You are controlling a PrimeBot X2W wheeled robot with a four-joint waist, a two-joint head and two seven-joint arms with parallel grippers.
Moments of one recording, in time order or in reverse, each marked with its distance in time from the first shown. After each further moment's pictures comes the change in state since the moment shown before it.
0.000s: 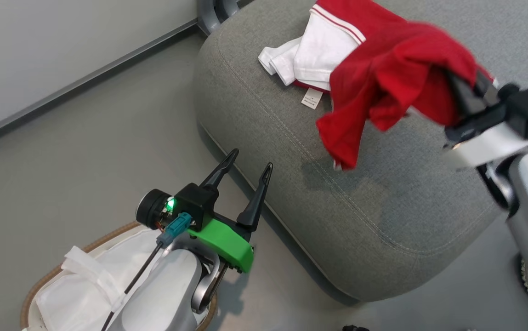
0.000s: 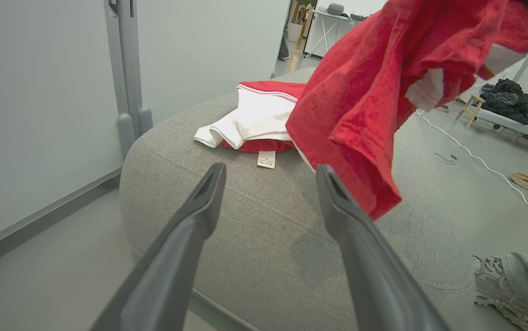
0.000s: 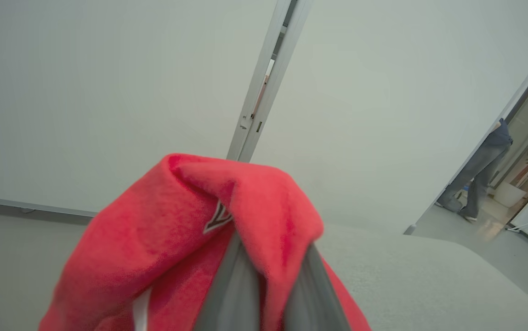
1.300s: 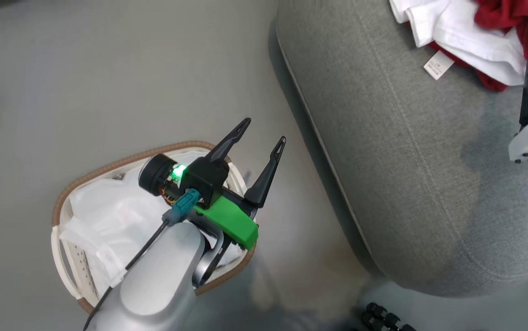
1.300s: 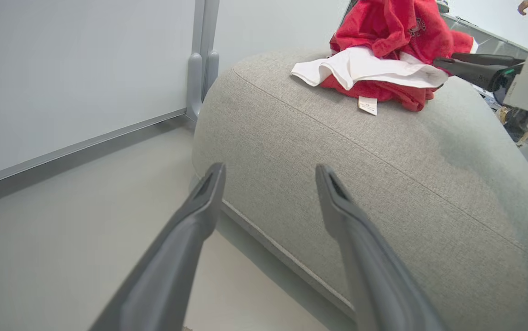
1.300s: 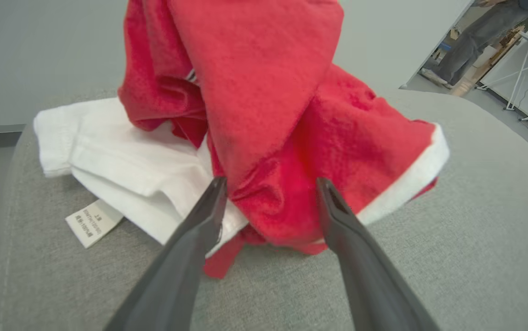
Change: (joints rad) left arm -0.129 0.042 -0.084 -0.024 -0.002 0.000 0.000; right arm -0.109 0.102 -0.486 0.457 -0.159 0.000 0.000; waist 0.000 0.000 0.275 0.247
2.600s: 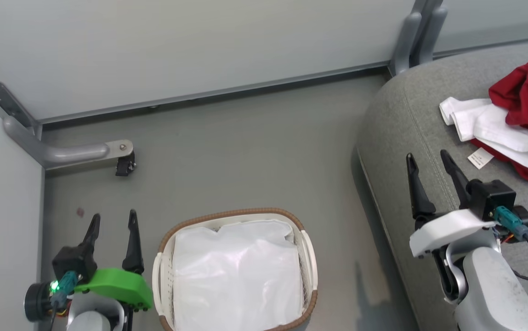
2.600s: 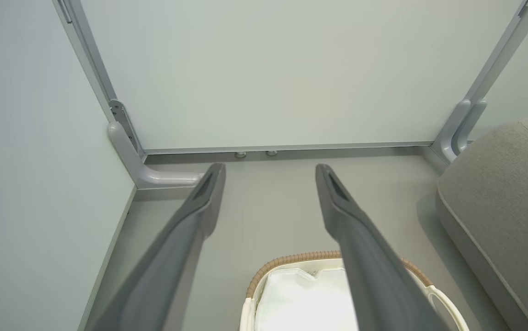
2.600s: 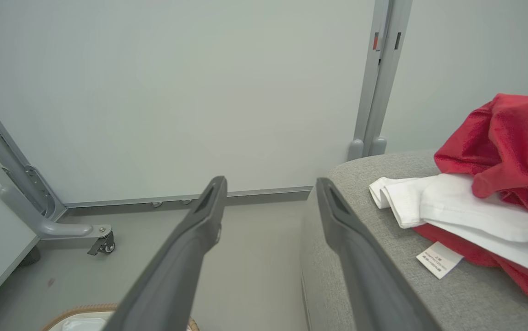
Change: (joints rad) left arm 0.392 -0.056 0.658 0.060 0.180 0.023 0.000; right arm 0.361 0.206 0.221 -0.259 0.102 0.000 0.000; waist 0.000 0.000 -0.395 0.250
